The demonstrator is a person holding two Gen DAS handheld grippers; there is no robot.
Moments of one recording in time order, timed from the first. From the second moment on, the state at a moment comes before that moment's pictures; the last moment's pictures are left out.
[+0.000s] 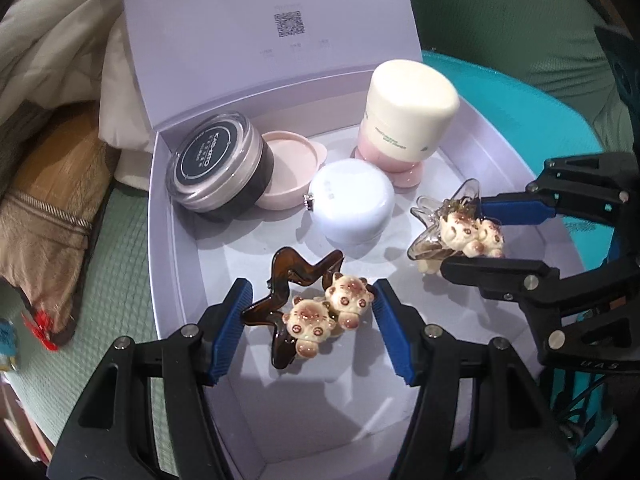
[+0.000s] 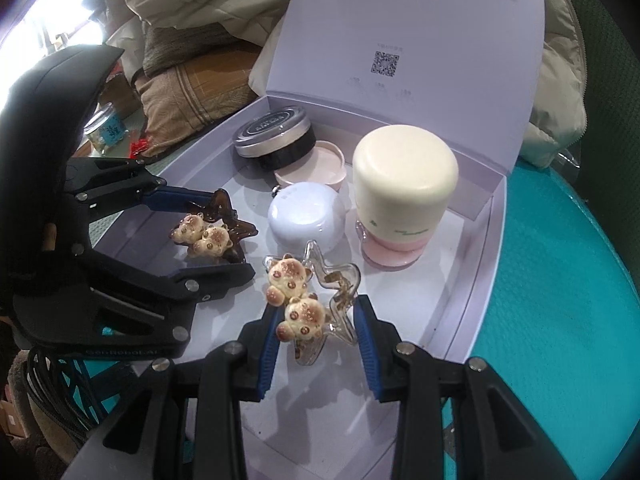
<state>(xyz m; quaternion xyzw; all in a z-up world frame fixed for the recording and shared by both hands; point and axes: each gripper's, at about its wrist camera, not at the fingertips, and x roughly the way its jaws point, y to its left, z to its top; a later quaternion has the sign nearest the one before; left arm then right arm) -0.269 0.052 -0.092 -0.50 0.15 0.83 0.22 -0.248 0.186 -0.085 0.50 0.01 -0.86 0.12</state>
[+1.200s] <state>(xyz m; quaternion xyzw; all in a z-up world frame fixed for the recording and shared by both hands) -0.236 0.075 -0.089 -0.51 0.16 0.82 0.20 -0.231 0.180 -0.090 0.51 0.05 -0.85 0.11</state>
